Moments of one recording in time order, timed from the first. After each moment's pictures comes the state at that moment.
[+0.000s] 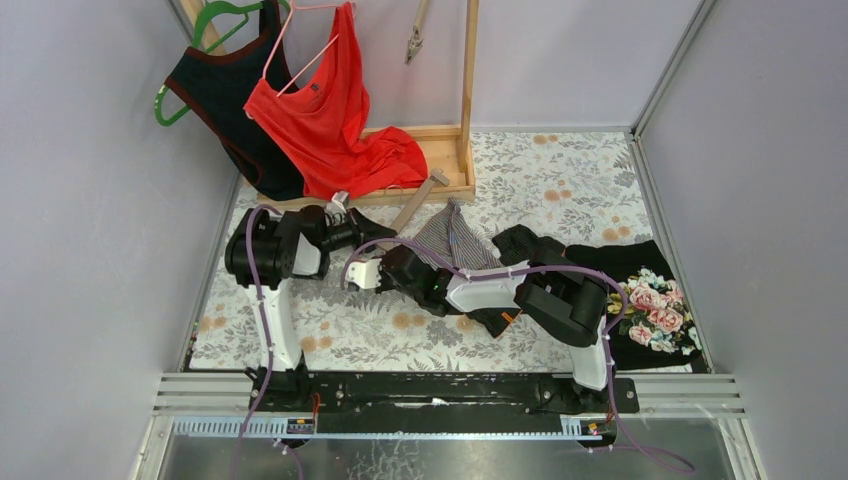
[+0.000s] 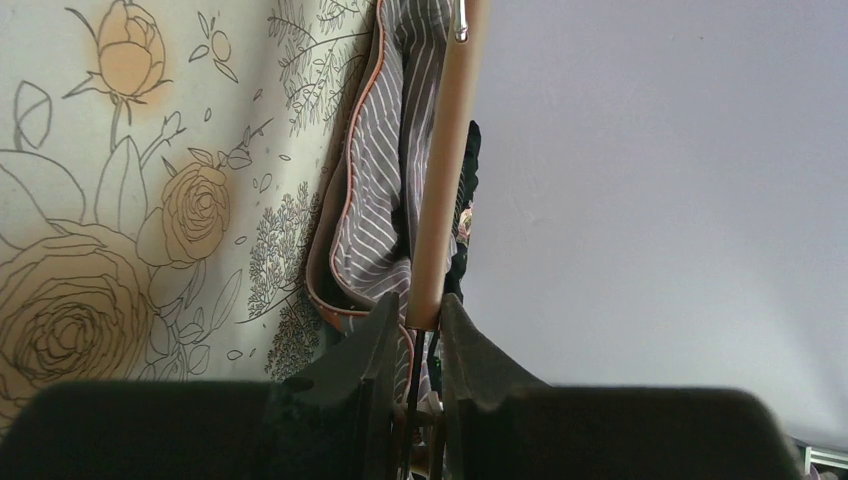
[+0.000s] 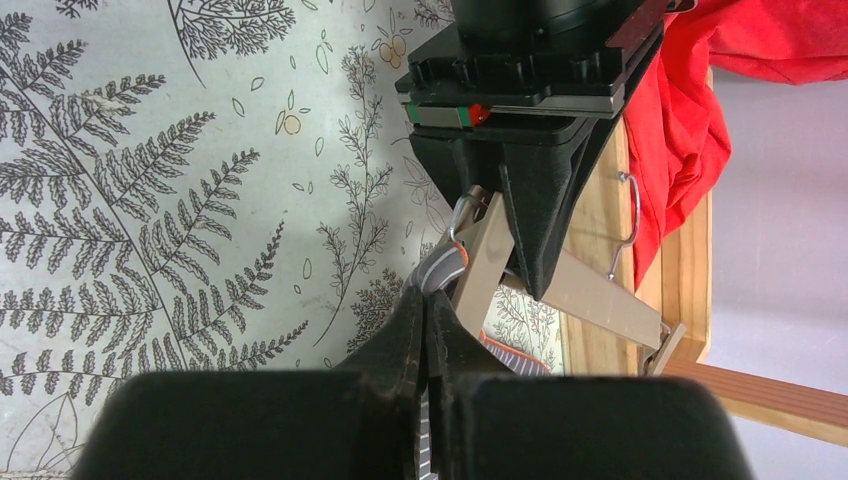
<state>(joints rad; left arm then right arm) -0.04 2.08 0.68 1.11 0.98 -1.30 1.10 1.97 1.12 0.32 0.27 -0.80</state>
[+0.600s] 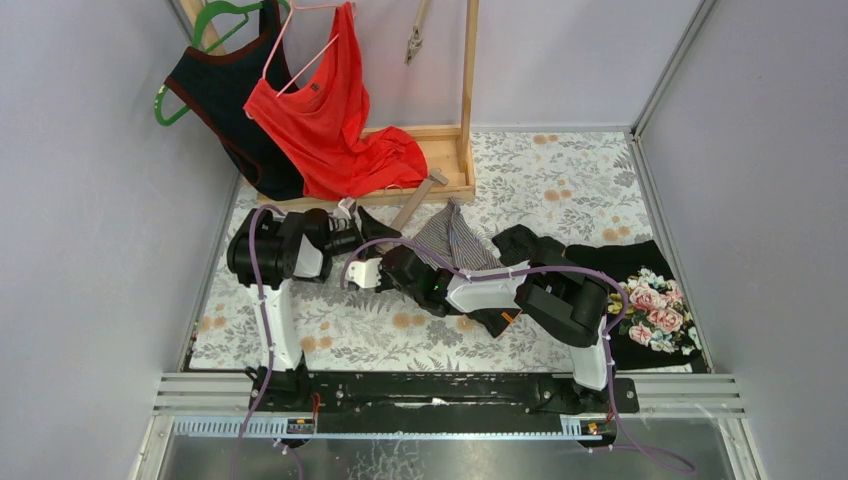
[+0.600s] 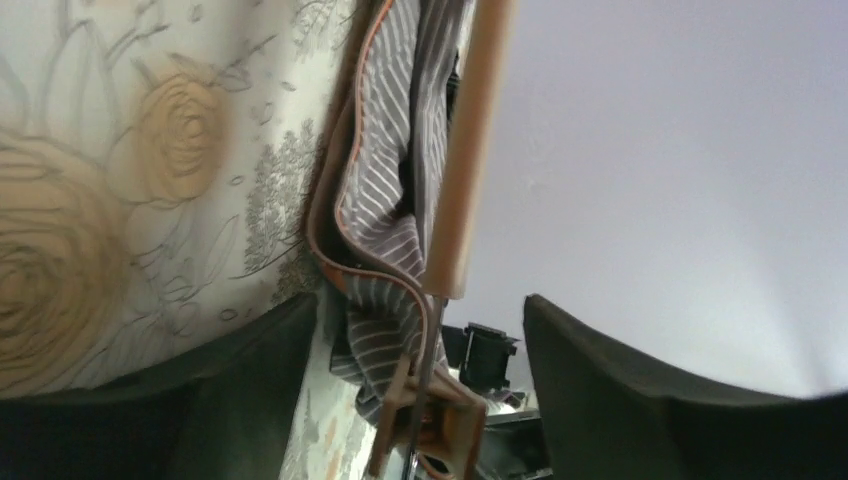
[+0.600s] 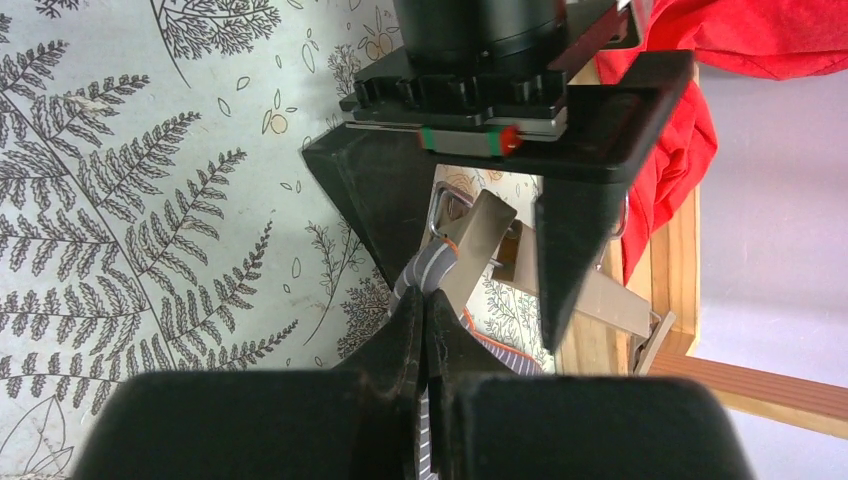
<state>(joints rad) -0.05 2.09 0.66 1.08 1.04 -1.31 1.11 1.96 1.11 0.33 0.29 -0.80</state>
